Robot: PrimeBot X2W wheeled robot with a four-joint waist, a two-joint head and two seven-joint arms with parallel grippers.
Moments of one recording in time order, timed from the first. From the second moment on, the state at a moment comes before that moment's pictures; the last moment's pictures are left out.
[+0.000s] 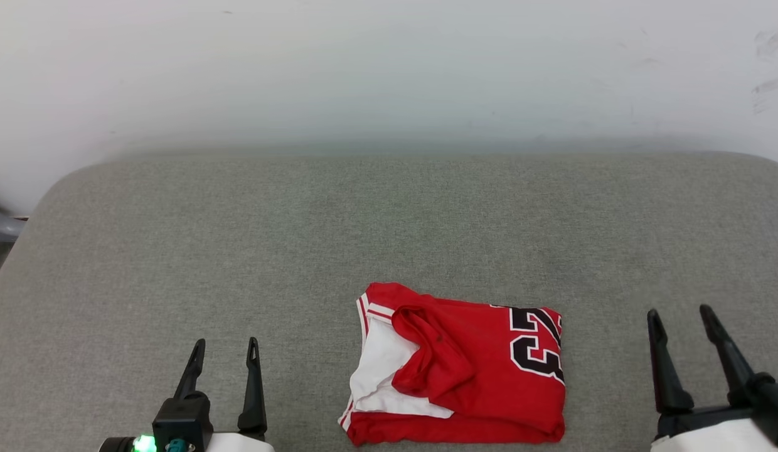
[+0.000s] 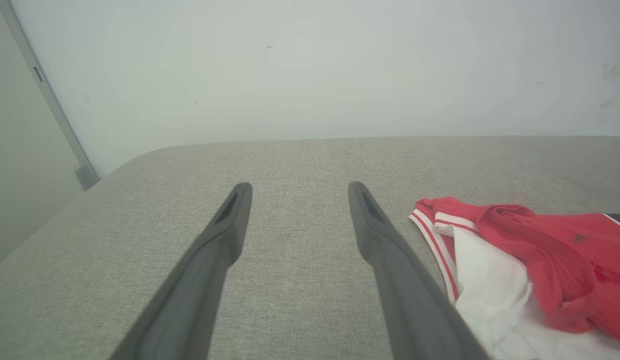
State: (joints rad) left arm 0.09 0.07 -0.06 0.09 -0.06 0.09 -0.26; right arm 0.11 -0.11 -0.07 0.00 0.14 0.13 -0.26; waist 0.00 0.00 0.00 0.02
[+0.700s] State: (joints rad) left arm 0.03 0.06 -0.09 0.11 -0.05 0.07 -0.26; right arm -0.23 -0.51 0.20 0.05 0.63 0.13 0.52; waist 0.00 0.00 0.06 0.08
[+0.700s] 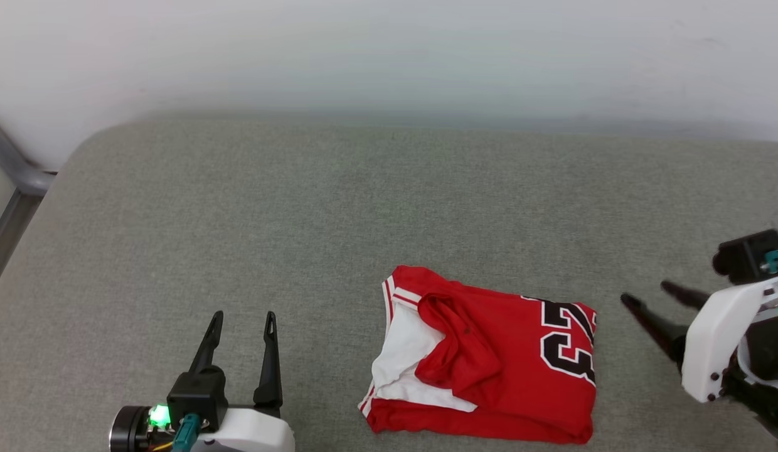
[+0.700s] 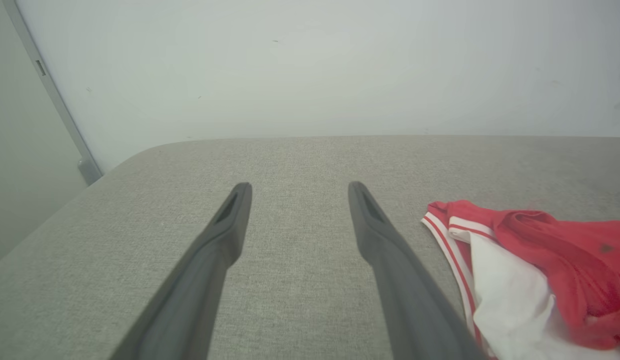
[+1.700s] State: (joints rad) left arm -0.05 0.05 -0.12 0.12 -0.07 0.09 -0.26; right arm -0.34 -0.52 0.54 0.33 0.77 0.13 0.34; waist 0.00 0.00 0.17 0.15
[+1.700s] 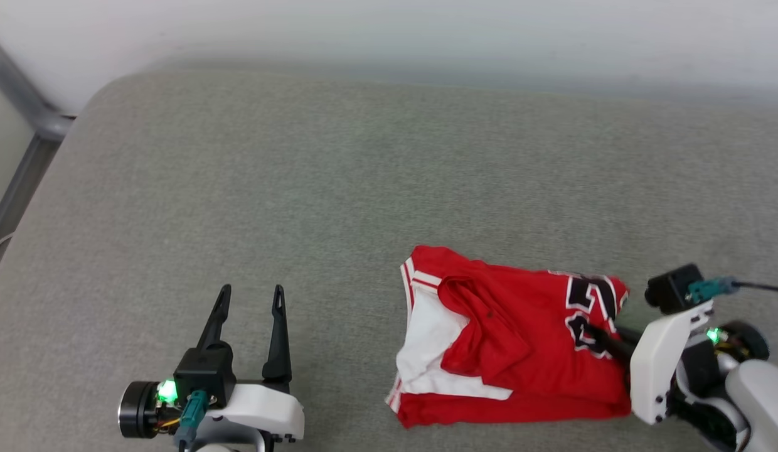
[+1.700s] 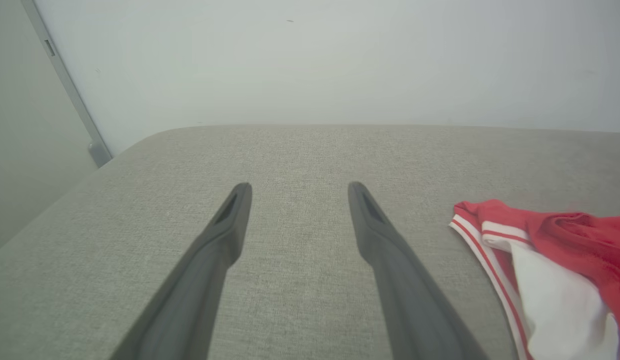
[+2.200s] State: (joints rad) left arm -0.03 0.05 -0.09 0.10 -0.06 0.10 -0.26; right arm -0.48 -0.74 0.56 0.20 0.64 0.13 0.30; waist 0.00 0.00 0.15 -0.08
